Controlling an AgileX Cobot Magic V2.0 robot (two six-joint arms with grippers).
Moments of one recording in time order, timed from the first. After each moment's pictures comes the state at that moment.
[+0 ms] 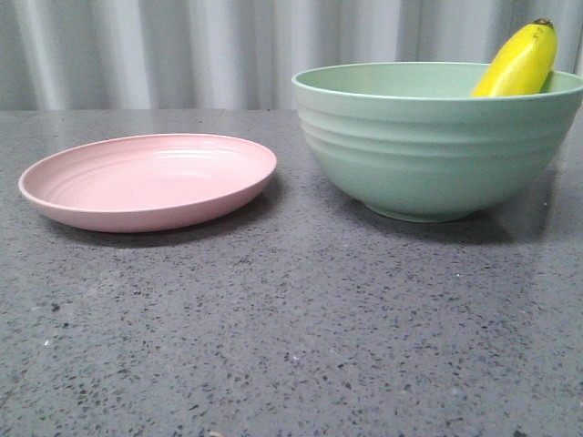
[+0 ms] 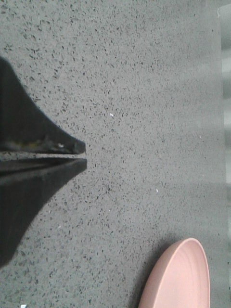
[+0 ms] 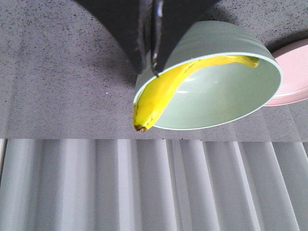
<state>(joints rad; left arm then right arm) -0.01 0.00 0.00 -0.09 0.32 0.08 0.13 0.14 -0.33 0.11 0.29 -0.05</state>
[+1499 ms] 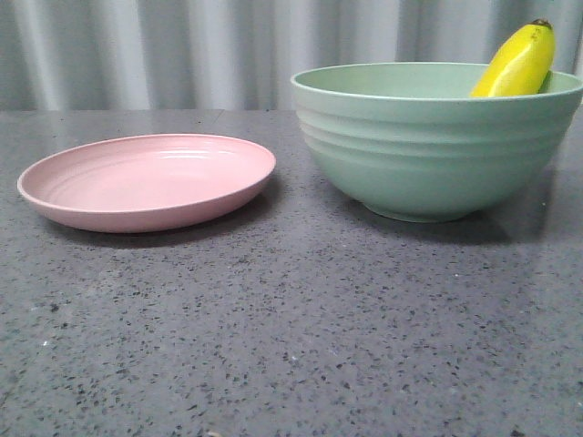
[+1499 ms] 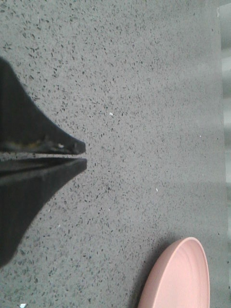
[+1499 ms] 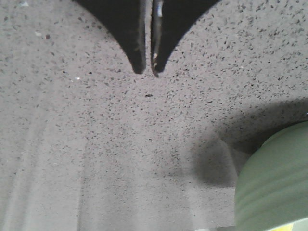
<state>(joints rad) -0.01 0.00 0.00 -0.09 0.32 0.08 -0.11 -0.01 0.01 0.11 0.33 -0.05</state>
